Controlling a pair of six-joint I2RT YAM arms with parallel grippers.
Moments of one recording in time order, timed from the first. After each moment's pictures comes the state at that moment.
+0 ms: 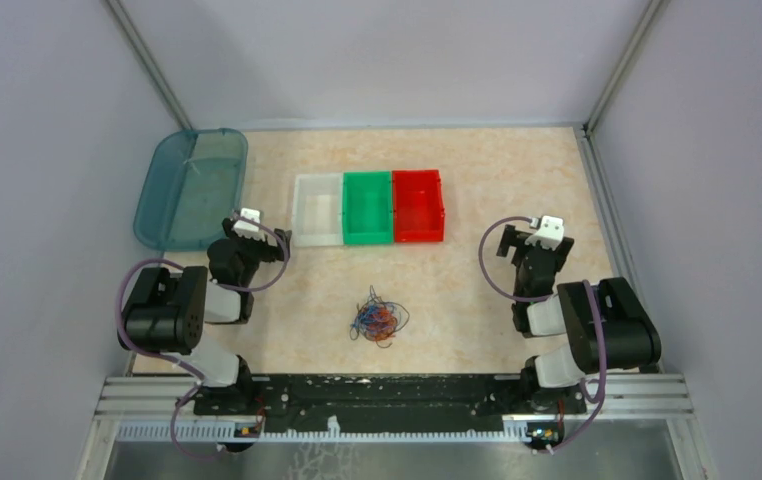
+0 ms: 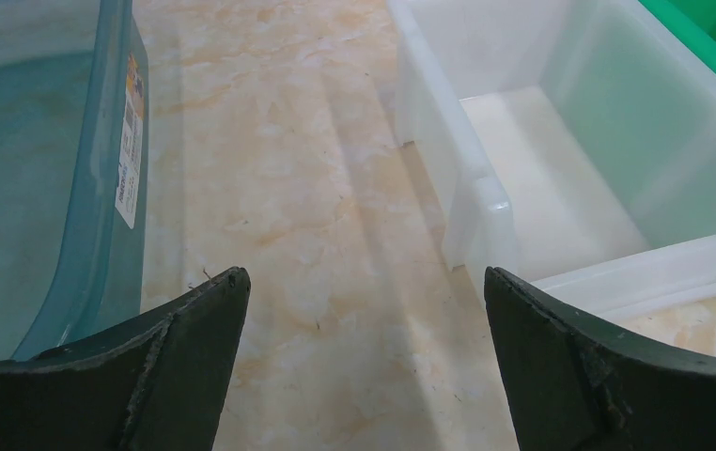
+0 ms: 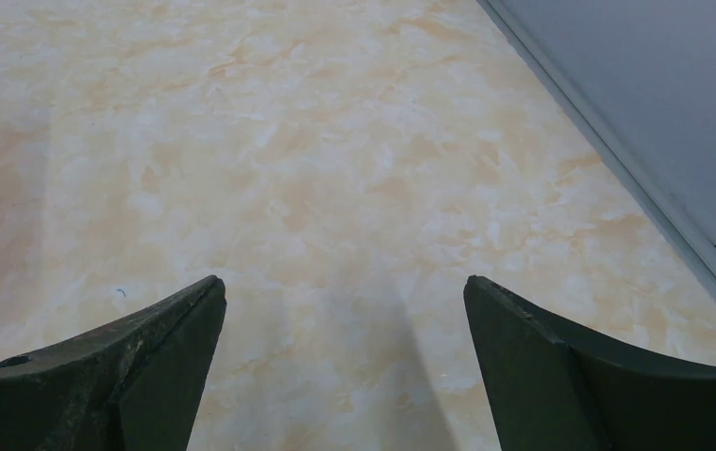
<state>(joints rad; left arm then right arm) 0.00 1.58 0.26 1.21 0.21 0.07 0.11 1.46 0.15 1.19 0.40 0.03</state>
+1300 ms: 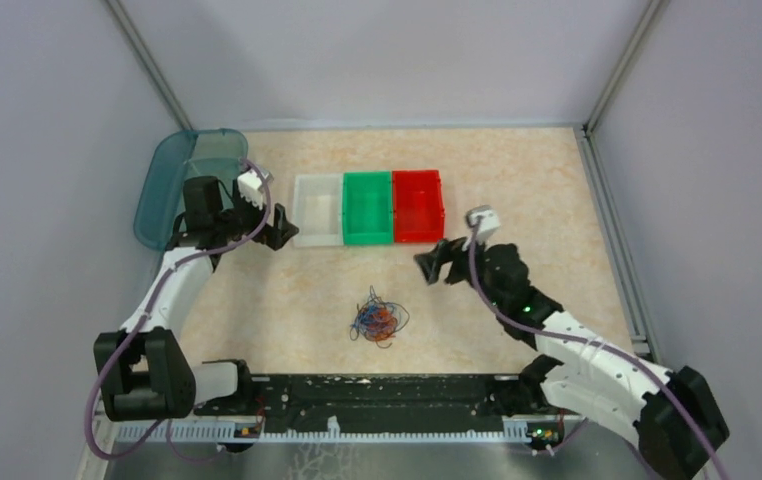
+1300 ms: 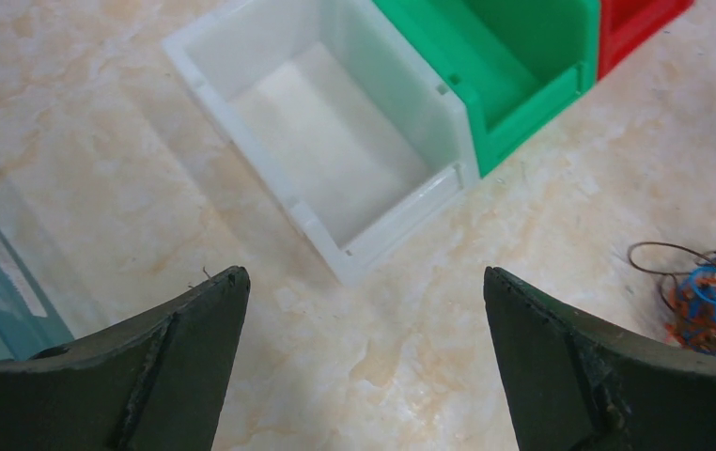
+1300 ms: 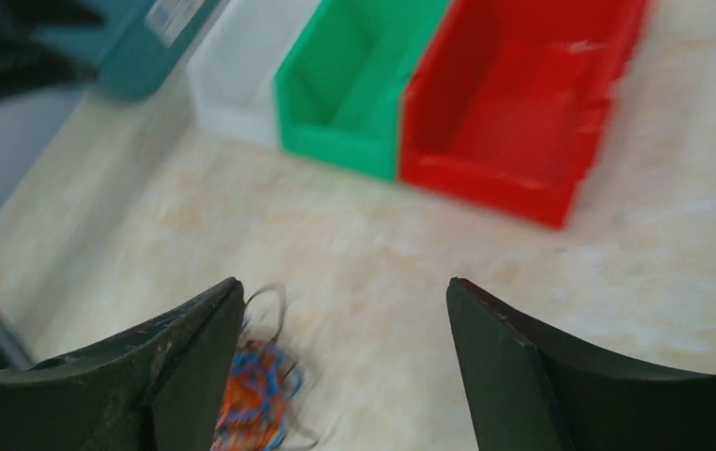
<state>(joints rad) 0.03 1.25 0.83 -0.16 0.59 0.31 0.52 0.85 0.40 0.28 0.04 0.41</state>
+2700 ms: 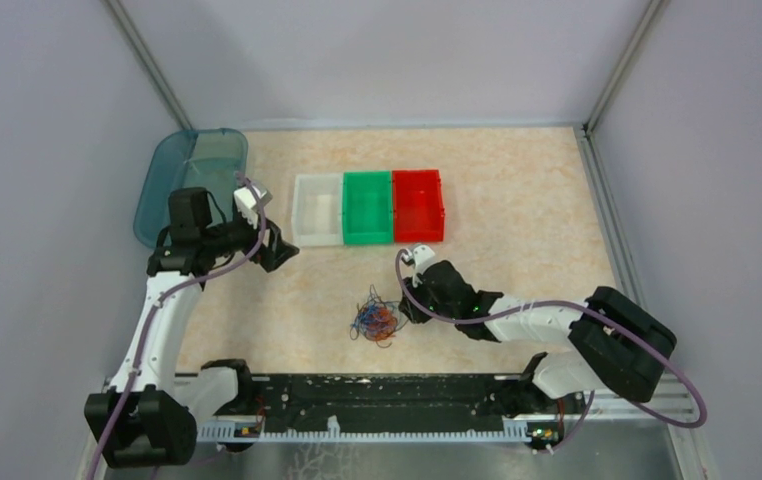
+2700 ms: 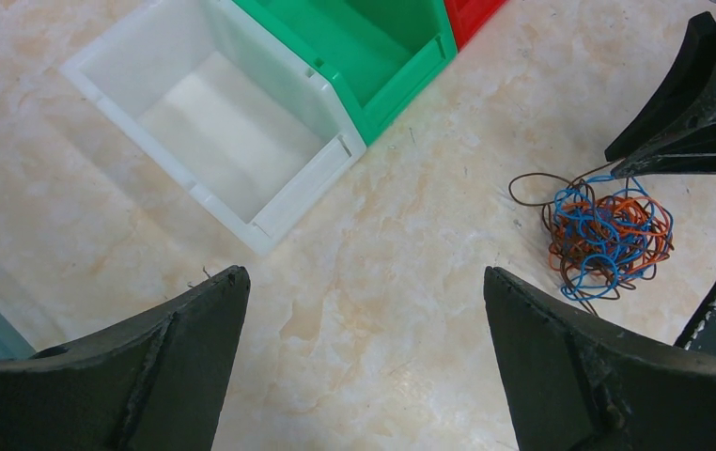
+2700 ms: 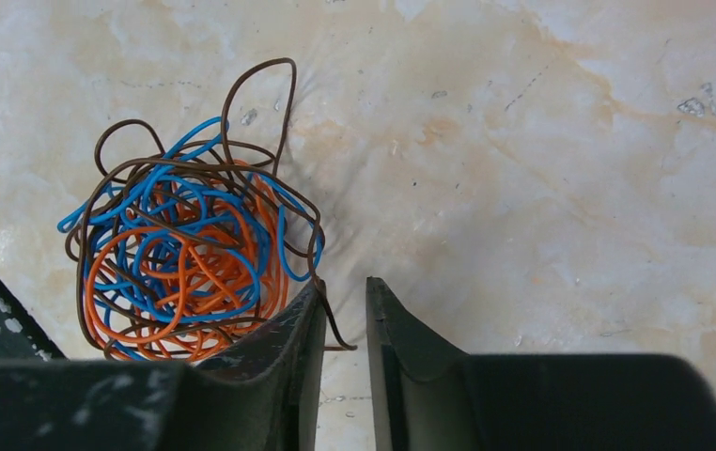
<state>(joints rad) 0.03 1.03 0.87 -0.49 0.77 0.44 0.91 1.33 0.44 0.25 0.00 0.35</state>
